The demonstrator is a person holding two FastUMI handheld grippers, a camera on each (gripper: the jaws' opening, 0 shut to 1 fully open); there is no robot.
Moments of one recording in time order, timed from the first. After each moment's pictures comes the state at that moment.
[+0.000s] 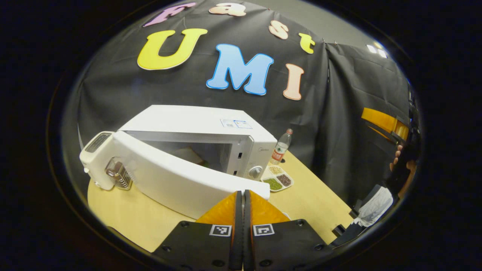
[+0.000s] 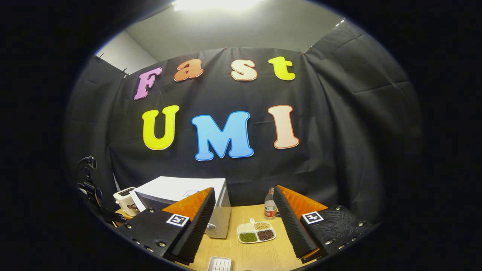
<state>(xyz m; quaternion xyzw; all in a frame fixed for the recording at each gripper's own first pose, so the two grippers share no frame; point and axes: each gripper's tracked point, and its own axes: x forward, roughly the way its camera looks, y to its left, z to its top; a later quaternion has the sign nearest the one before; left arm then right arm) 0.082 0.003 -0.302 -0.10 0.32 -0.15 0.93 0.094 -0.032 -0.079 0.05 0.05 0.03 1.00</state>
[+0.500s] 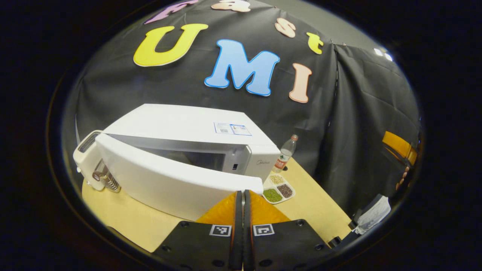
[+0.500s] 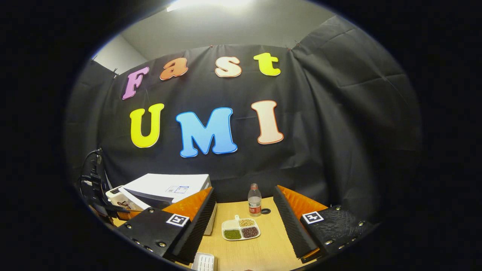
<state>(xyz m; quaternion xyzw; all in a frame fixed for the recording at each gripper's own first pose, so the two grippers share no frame) 0.137 -0.030 -0.316 -0.11 0.32 -0.13 0.93 0.092 -0.087 -0.097 0.05 0.06 0.00 1.00</state>
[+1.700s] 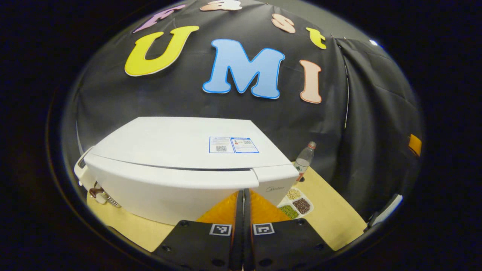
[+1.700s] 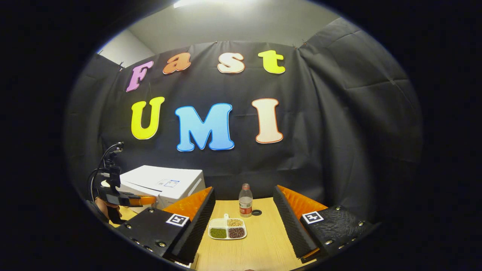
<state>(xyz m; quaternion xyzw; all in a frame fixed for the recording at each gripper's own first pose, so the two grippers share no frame) 0.218 -0.048 -0.339 -0.07 0.29 -0.09 0.95 0.109 -0.111 -0.101 0.02 0.07 0.03 1.00</state>
